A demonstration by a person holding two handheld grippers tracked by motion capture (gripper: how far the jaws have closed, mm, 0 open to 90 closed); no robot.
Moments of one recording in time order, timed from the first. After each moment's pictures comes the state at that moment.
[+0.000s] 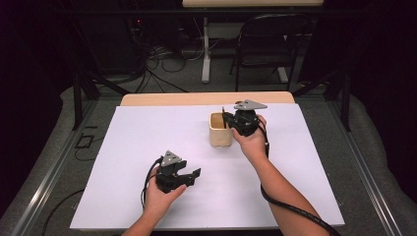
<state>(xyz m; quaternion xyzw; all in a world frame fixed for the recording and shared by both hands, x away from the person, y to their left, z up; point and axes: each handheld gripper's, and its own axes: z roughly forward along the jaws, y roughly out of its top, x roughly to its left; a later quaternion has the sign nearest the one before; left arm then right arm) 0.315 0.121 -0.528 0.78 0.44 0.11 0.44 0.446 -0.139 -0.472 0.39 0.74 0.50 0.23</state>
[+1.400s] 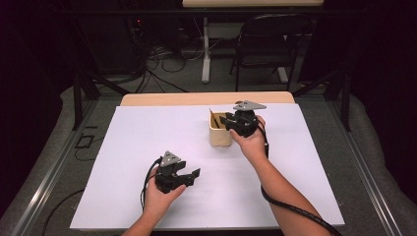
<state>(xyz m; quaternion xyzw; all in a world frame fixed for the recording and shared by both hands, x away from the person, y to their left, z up) 0.315 0.123 -0.528 0.78 0.44 0.11 0.44 0.447 -0.137 -0.476 0.40 0.74 0.50 0.22</state>
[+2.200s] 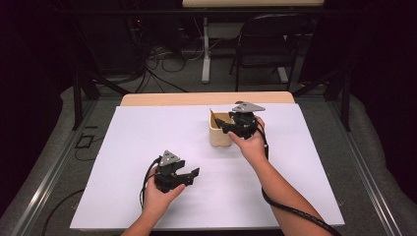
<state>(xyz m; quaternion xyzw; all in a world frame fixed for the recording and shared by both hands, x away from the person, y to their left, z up) 0.315 0.124 -0.527 0.77 0.44 0.11 0.44 0.443 -0.135 -0.478 0.40 0.74 0.49 0.23</state>
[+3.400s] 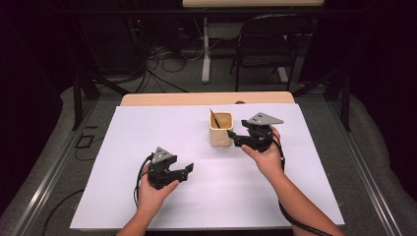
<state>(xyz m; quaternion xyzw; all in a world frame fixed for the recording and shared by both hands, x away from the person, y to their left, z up) 0.322 0.143 -0.521 0.76 0.45 0.14 0.45 0.395 -0.172 -0.475 0.38 0.74 0.50 0.24</state>
